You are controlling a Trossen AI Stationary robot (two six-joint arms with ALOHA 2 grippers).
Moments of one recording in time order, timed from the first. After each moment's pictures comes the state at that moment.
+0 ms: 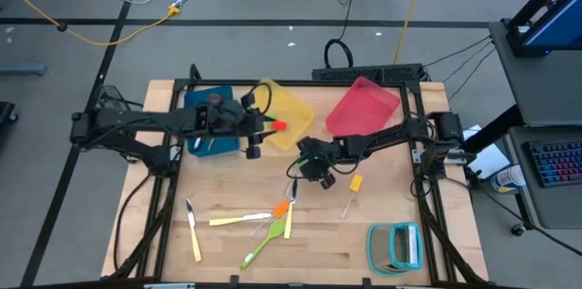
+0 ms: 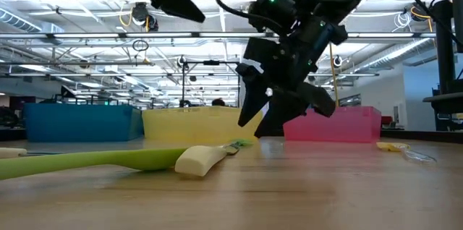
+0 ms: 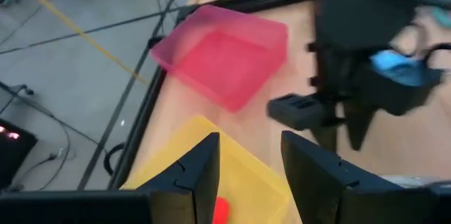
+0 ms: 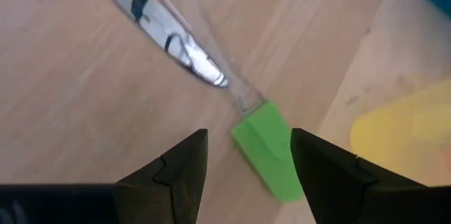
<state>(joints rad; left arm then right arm) 0.11 1.24 0.97 -0.21 -0.16 0.27 -0.02 1.82 0.99 -0.06 -0.03 -0.71</state>
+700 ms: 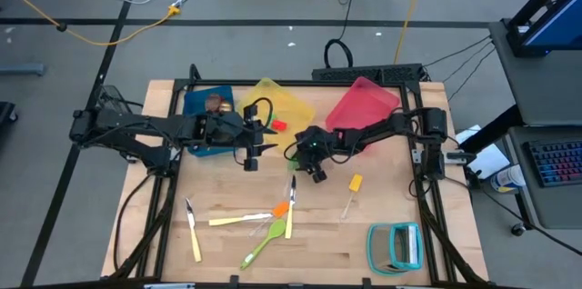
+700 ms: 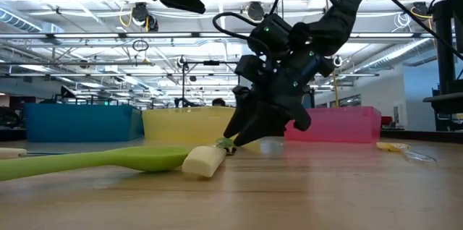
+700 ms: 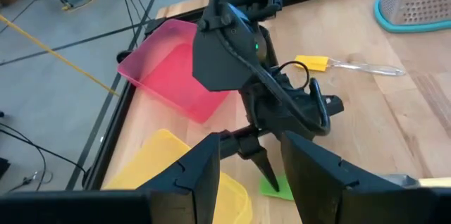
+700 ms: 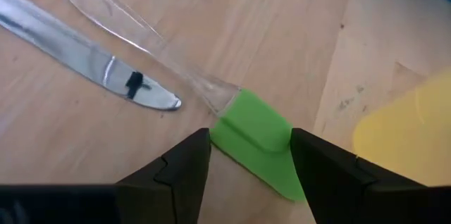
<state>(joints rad) 0.01 1.24 0.97 -0.22 -0.16 0.26 -0.14 1.95 0.93 0.22 -0.22 -0.58</state>
